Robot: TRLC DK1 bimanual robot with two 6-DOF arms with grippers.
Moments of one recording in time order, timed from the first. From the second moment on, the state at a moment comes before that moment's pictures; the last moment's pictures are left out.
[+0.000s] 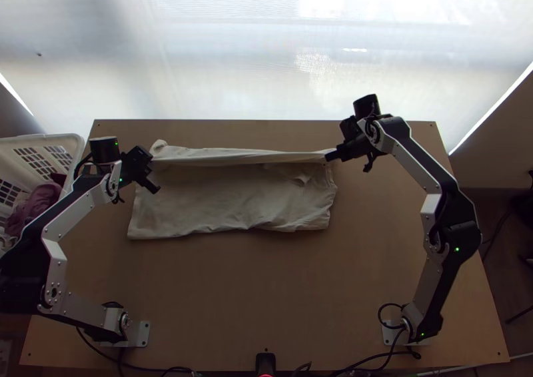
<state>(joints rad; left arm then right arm) 0.09 1.60 1.03 -0.11 0.12 0.81 0.24 2.01 1.73 -0.81 -0.09 -0.15</state>
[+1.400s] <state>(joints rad) 0.12 1.61 0.93 -0.36 0.17 0.86 0.35 1.94 1.48 -0.84 -0.09 -0.17</state>
